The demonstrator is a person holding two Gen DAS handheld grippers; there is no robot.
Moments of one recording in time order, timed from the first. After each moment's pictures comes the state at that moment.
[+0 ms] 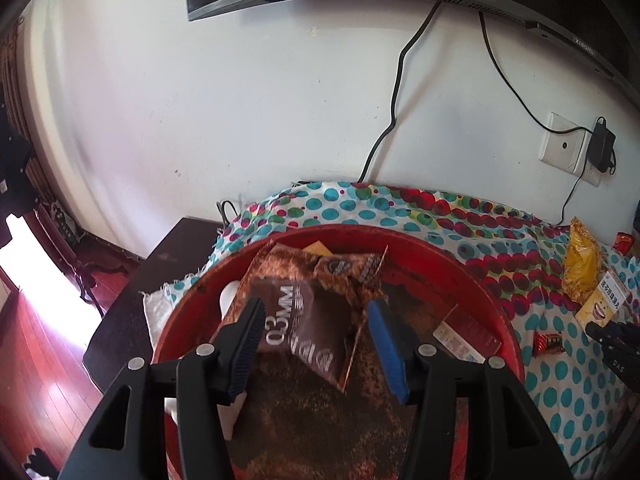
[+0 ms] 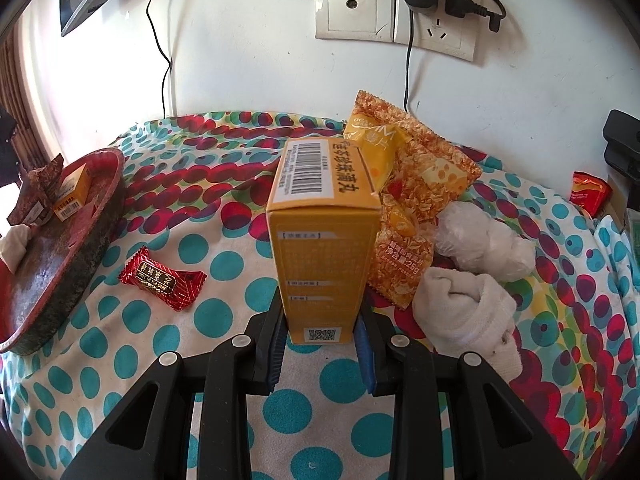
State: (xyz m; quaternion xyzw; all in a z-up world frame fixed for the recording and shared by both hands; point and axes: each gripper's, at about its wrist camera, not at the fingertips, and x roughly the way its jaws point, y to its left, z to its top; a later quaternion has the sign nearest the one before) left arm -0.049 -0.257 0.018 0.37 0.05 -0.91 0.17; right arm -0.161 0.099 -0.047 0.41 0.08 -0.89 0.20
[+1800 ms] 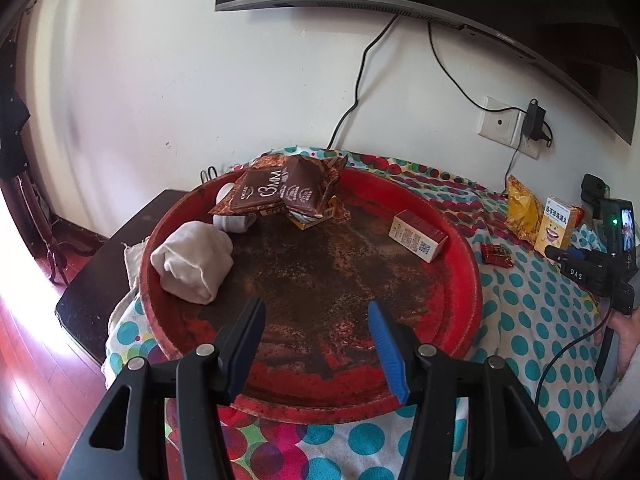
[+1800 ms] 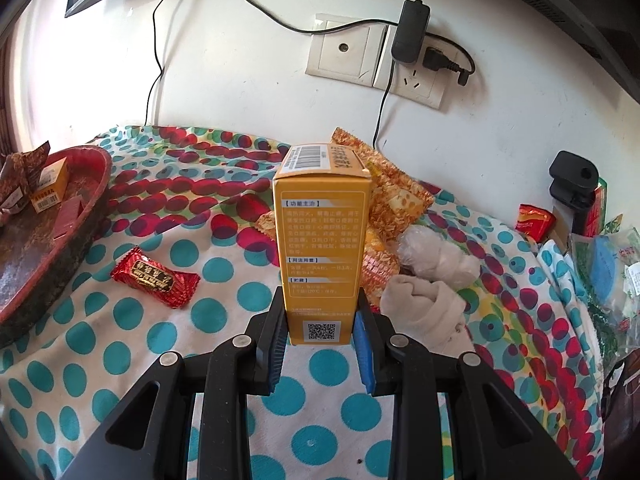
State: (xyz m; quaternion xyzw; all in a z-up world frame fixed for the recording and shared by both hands) left arm 0.073 -0.228 -0.023 0.33 0.08 -0.93 0.12; right arm -0.119 0.080 -0.040 0.35 0.14 -0.92 0.12
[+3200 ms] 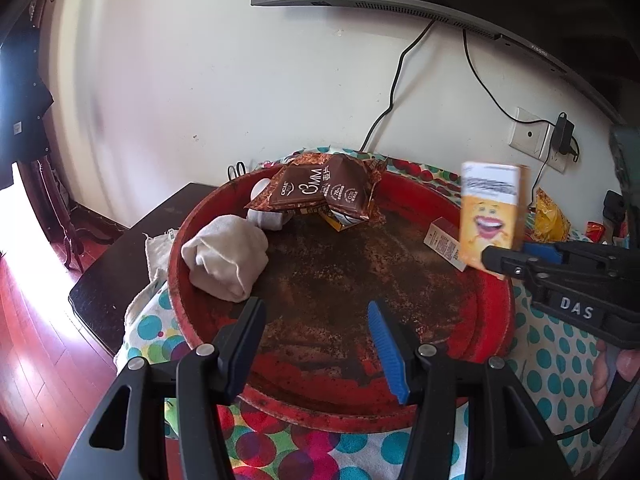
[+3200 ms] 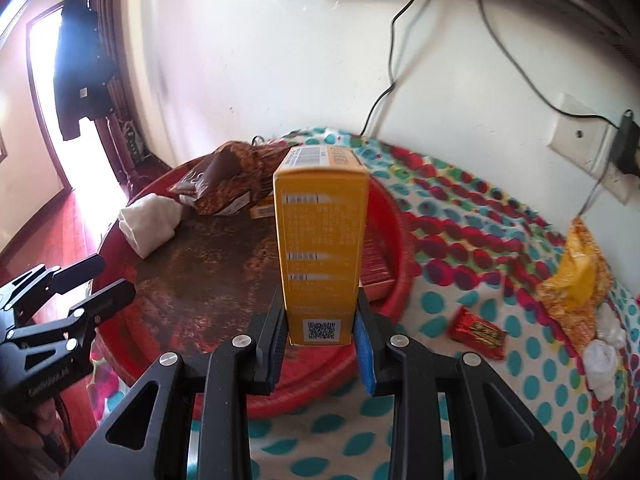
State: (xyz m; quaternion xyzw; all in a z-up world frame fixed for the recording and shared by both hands) left arm 0.075 -0.247 -0.029 0.32 0.10 -0.93 0.16; right arm -0.036 -0.103 -0.011 0.36 0.15 -0.85 0.35
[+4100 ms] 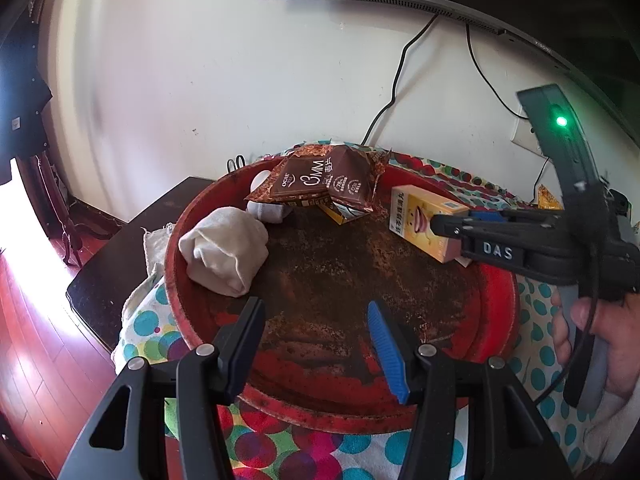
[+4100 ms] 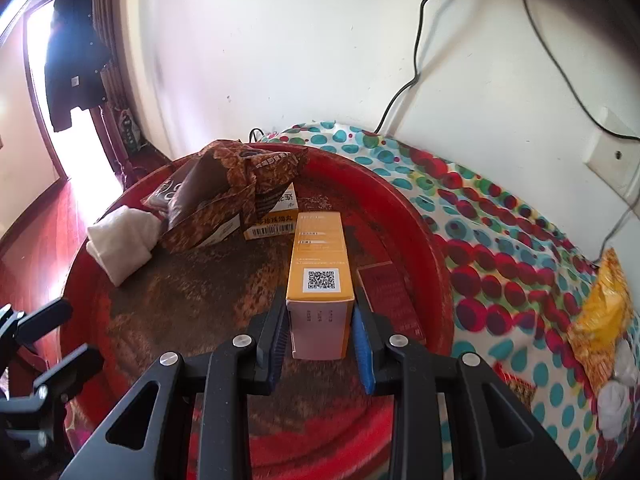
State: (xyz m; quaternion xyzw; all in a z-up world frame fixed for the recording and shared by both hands) left arm 0.072 -0.249 -0.034 0.33 0.10 -0.92 0.16; right arm -0.081 -0.153 -0.029 0.37 0.17 -0.85 0.34
